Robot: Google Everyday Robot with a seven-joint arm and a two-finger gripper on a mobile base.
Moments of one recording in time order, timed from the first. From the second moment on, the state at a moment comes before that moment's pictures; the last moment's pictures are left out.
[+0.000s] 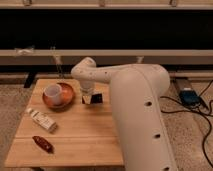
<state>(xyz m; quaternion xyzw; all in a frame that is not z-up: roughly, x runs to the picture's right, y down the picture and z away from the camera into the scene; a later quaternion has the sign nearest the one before) -0.104 0.044 0.888 -0.29 0.02 0.11 0.95</state>
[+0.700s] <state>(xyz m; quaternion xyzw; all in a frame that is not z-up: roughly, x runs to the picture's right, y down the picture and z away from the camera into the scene) -0.168 -0.044 0.828 -0.28 -0.12 0.16 0.94</state>
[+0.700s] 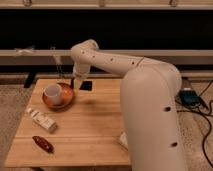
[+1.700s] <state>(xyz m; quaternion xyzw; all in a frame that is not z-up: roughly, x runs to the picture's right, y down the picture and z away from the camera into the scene) -0.303 -0.051 0.781 -0.29 -0.30 0.04 0.91</state>
